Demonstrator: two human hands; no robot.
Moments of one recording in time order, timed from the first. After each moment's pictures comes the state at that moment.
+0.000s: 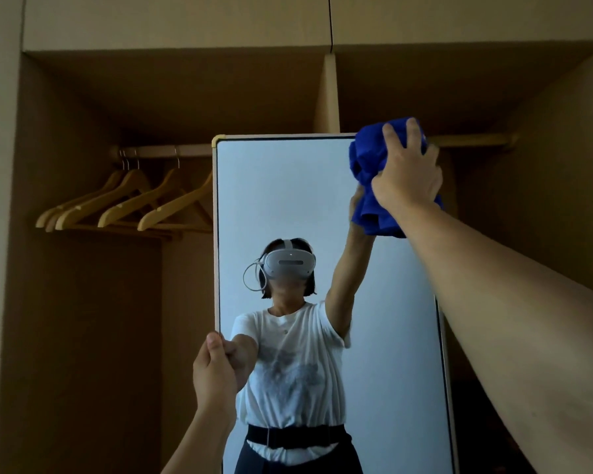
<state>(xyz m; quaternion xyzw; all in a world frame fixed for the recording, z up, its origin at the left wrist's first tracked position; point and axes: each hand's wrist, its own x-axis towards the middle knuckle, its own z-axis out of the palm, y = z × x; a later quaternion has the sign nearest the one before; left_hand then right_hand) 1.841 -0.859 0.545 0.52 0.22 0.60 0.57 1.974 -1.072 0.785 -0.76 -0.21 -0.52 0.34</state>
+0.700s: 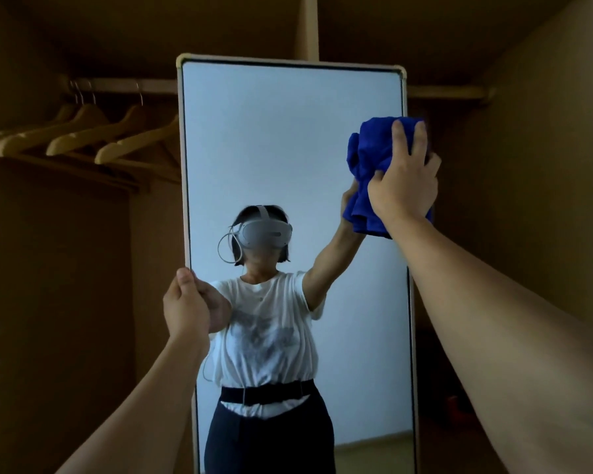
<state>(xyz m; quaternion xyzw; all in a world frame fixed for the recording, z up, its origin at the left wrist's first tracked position) 1.836 -0.866 0.543 0.52 0.21 0.62 0.55 1.993 -1.082 0.681 -0.73 -0.17 -0.54 0.38</state>
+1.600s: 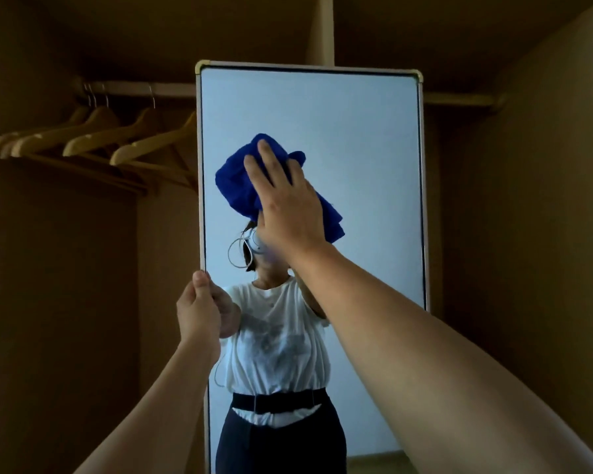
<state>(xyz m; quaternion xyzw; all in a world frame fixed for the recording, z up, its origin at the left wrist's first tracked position) 1.830 -0.864 0.546 0.52 0.19 0.57 0.61 1.907 -0.959 0.655 -0.62 -0.44 -0.61 0.24</state>
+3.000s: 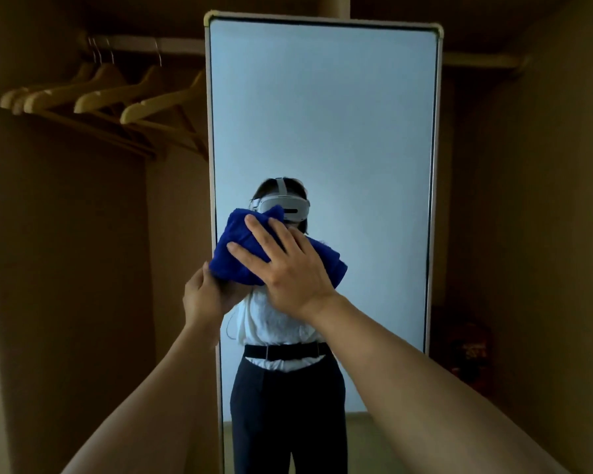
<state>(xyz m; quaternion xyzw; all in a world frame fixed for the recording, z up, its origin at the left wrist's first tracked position) 1.812 -0.865 0.508 0.57 0.18 0.54 0.59 1.906 -0.971 0.531 -0.61 -0.56 -0.56 0.10</state>
